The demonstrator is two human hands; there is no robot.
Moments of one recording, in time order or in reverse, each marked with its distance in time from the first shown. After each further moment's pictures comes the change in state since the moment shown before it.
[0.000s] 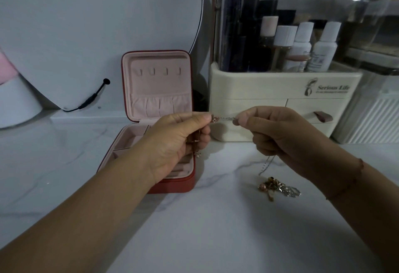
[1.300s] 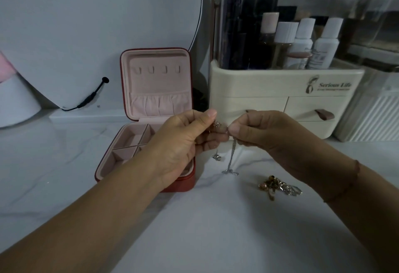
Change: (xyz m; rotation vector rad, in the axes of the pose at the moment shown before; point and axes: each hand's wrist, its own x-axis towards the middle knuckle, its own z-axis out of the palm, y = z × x) left_hand -0.003 -0.007 0.009 -0.071 -0.071 0.054; right_hand -0.002 0.002 0.009 -0.162 -0.014 0.005
